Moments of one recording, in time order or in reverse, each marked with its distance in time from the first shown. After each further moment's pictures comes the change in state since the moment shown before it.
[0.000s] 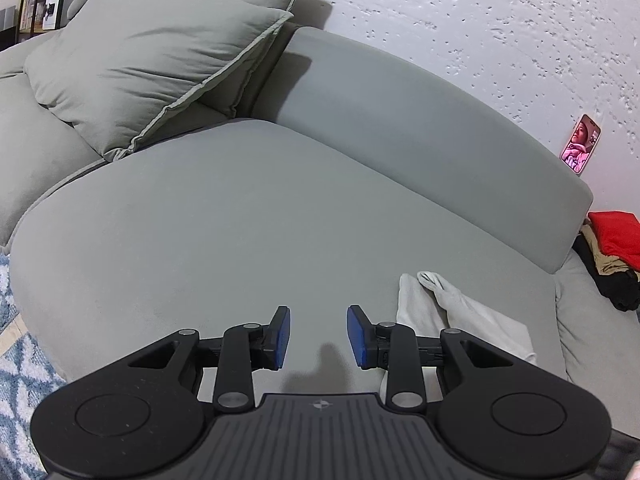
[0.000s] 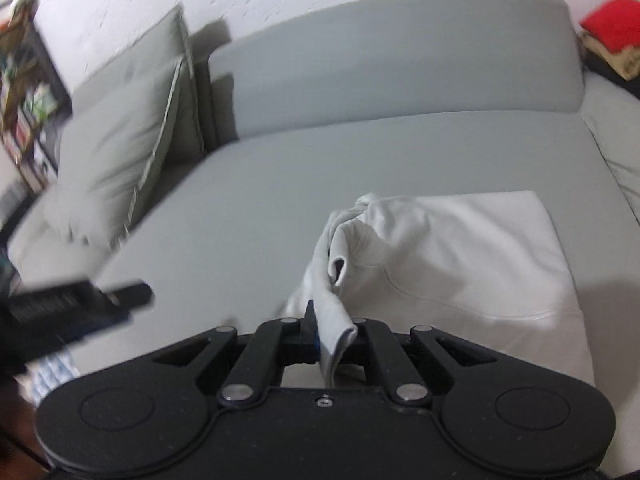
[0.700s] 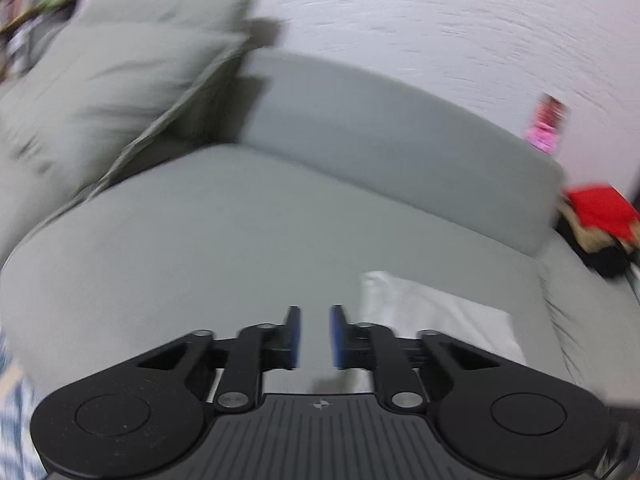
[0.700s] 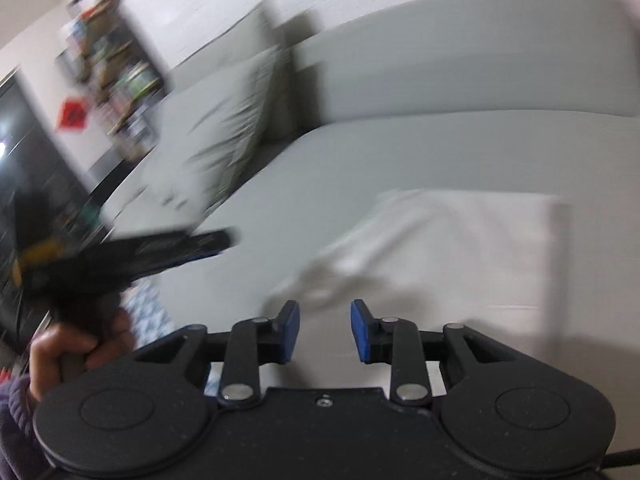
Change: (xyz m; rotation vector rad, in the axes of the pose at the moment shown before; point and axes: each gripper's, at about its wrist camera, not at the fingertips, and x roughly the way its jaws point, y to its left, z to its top) left arm -0.006 -0.038 -0.013 0.236 -0.078 -0.097; right arm -0.070 -0.093 0.002 -0.091 0.043 0.254
